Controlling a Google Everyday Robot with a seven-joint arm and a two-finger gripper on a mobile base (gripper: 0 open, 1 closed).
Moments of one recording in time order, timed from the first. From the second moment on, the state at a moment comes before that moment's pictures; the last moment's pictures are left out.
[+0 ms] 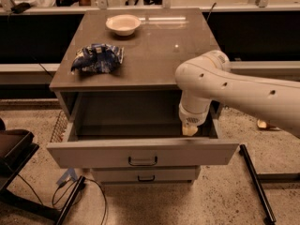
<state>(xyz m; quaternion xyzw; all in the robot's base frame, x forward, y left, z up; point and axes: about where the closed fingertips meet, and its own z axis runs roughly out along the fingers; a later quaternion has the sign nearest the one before) 0.545 -0.135 0.679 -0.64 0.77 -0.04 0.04</state>
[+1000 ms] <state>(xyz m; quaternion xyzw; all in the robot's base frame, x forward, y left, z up) 0.534 -0.135 0.639 -0.62 0.79 0.00 0.02</state>
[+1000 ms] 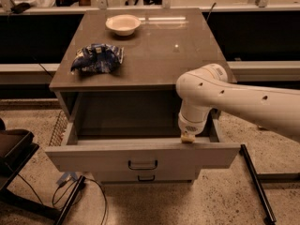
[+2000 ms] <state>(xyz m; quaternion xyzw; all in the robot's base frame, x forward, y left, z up) 0.511 -0.134 0.644 -0.62 0.78 0.03 0.01</state>
